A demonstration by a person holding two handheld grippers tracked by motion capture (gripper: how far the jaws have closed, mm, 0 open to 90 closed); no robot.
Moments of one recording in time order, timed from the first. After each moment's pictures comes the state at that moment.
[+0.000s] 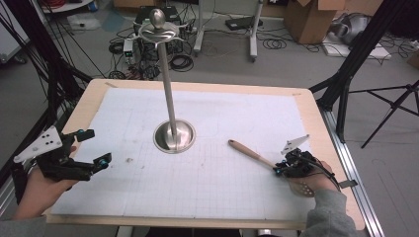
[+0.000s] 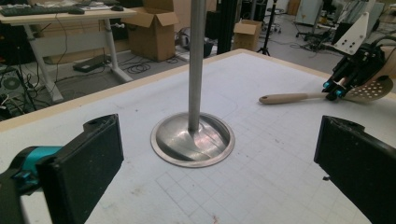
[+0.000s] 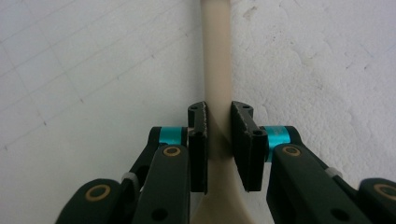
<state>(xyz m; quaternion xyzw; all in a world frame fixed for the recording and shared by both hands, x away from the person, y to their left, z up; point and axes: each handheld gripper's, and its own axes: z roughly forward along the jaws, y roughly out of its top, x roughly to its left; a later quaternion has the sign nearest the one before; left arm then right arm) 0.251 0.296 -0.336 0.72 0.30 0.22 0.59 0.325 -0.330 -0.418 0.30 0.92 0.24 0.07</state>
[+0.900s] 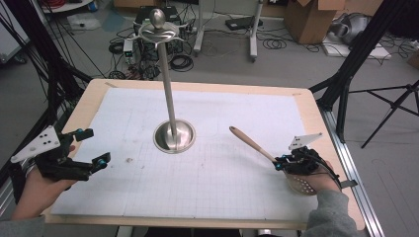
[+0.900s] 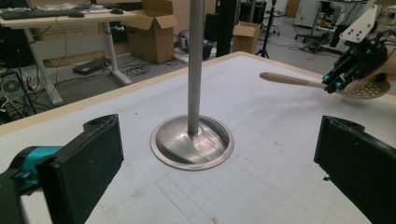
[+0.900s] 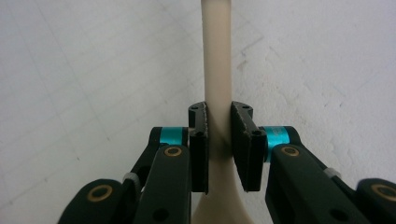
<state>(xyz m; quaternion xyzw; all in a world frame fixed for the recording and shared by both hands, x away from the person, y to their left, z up) 0.249 0.296 -0.333 0.72 0.30 0.22 0.59 0.322 -0.339 -0.403 0.31 0.89 0.33 0.08</state>
